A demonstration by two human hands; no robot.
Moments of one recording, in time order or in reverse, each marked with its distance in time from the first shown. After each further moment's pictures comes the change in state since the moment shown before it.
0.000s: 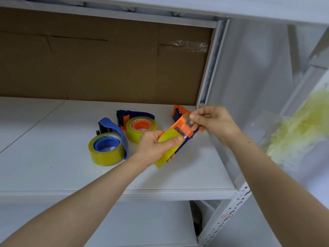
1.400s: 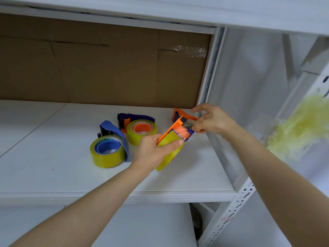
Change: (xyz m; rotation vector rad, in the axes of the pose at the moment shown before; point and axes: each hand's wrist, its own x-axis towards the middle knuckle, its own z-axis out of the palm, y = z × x) left_hand -0.002 -0.012 0.002 0.028 0.144 0.110; right_hand 0.014 -0.011 -0.009 -0.387 -0.031 0.165
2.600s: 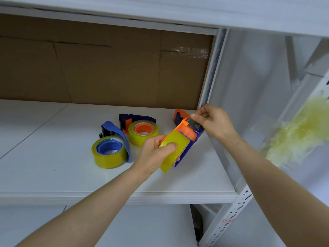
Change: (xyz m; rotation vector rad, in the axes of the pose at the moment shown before) left_hand -0.007 0.008 -0.004 -0.192 -0.161 -0.060; right_hand 0.006 0.011 0.015 -0.064 0.283 -0.198
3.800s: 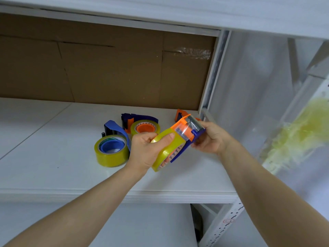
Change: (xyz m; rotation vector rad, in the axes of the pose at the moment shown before) left_hand -0.006 0.005 -0.011 0.026 0.272 0.197; right_hand -0.014 0.000 0.020 1.062 -0.336 0.761
